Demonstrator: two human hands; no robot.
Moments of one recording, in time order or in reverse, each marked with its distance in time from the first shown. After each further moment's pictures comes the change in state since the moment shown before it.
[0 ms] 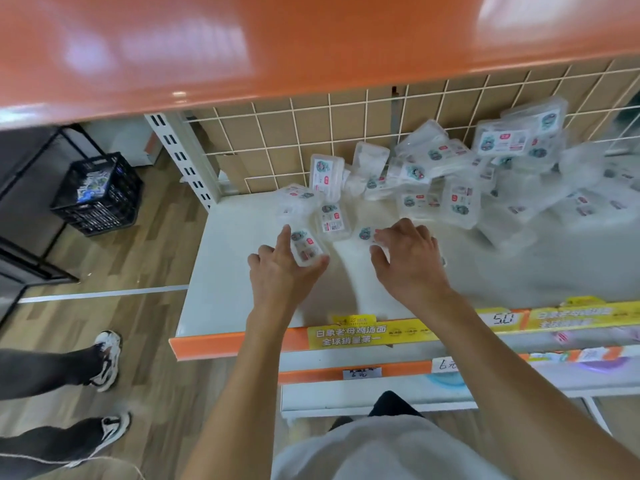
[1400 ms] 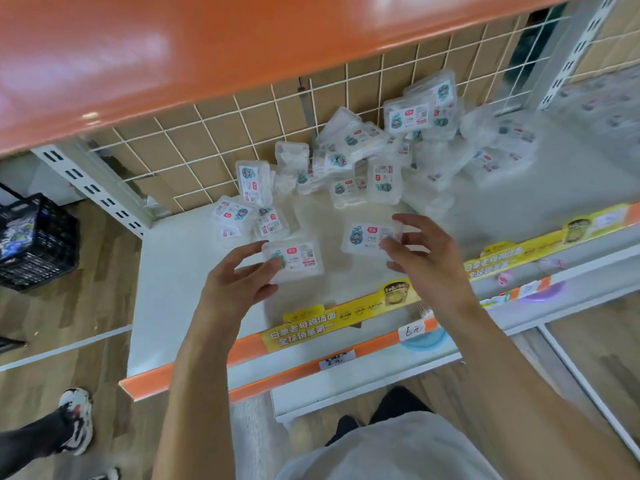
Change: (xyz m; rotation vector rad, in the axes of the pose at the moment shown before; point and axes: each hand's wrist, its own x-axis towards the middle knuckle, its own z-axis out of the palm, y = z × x) left_hand -0.047 0.032 -0.043 -0.907 -0.441 -0.054; right_hand -0.070 0.066 -0.049 1.046 0.215 0.471
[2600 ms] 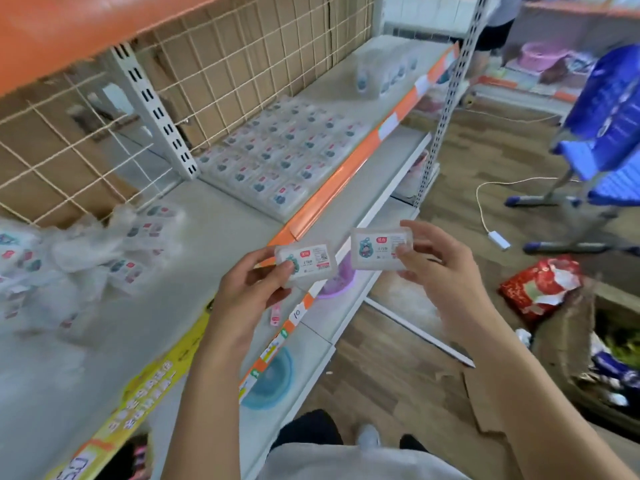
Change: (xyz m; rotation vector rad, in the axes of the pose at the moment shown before) left_hand -0.027 0.011 0.521 0.081 -0.618 0.066; right_hand -0.032 0.017 -0.480 0.118 0.638 0.074
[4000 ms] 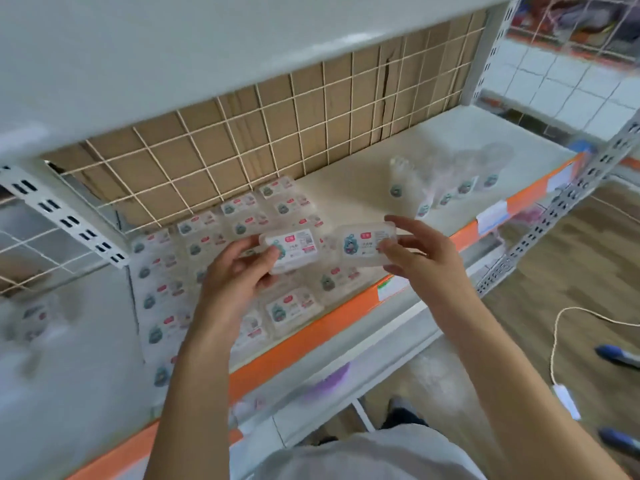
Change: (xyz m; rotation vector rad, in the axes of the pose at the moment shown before) left_hand 0.315 0.082 0.164 -0.097 0.438 0.057; right_hand 0.451 -0.069 0.007 -0.071 -0.444 -0.044
